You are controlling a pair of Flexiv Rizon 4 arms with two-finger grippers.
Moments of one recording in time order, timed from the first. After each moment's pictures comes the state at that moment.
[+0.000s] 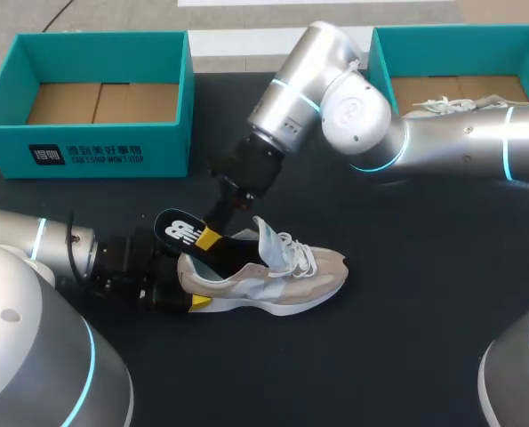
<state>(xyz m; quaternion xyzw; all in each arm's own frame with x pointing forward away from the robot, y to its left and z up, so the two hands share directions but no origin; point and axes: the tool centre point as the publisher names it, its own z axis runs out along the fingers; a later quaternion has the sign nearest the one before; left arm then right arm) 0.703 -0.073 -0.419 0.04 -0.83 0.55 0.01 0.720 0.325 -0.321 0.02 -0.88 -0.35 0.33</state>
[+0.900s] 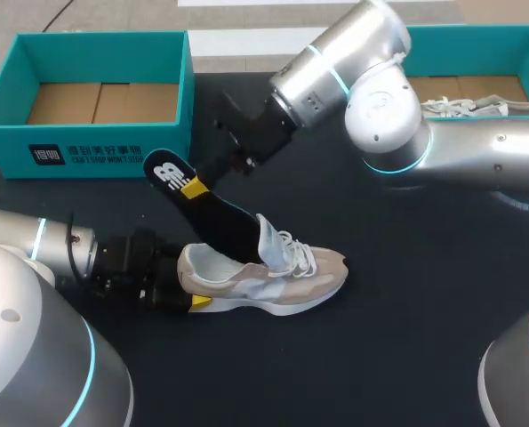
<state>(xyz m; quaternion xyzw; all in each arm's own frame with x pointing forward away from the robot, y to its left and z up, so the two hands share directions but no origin) 0.703 -0.073 -0.419 0.04 -0.83 0.55 0.01 0.758 0.340 -0.235 -0.01 -0.86 -0.47 0.21</state>
